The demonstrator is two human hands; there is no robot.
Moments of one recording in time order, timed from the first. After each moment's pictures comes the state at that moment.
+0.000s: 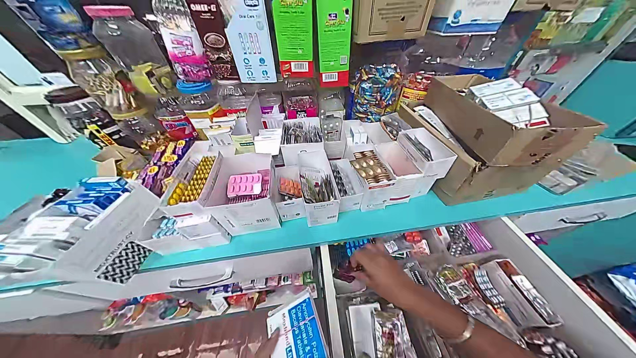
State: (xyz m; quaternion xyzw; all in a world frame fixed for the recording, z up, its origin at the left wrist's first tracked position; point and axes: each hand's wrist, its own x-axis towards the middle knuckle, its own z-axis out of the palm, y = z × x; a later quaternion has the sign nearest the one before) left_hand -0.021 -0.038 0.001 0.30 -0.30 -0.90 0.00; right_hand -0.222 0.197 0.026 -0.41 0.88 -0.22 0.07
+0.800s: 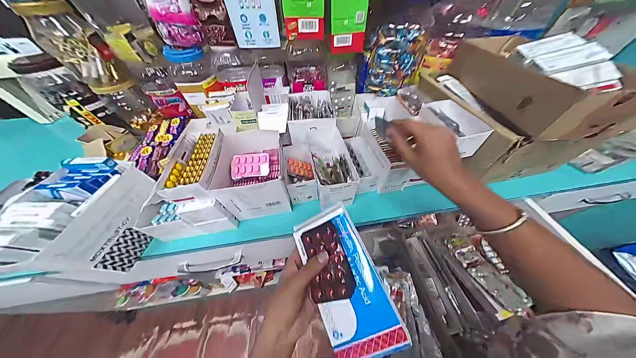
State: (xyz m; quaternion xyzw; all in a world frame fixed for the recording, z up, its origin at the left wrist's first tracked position) left_hand -0.110 -0.038 0.062 0.09 -0.33 -0.94 0.01; right_hand -0.327 0.171 0.160 -0.31 0.90 -0.18 -0.25
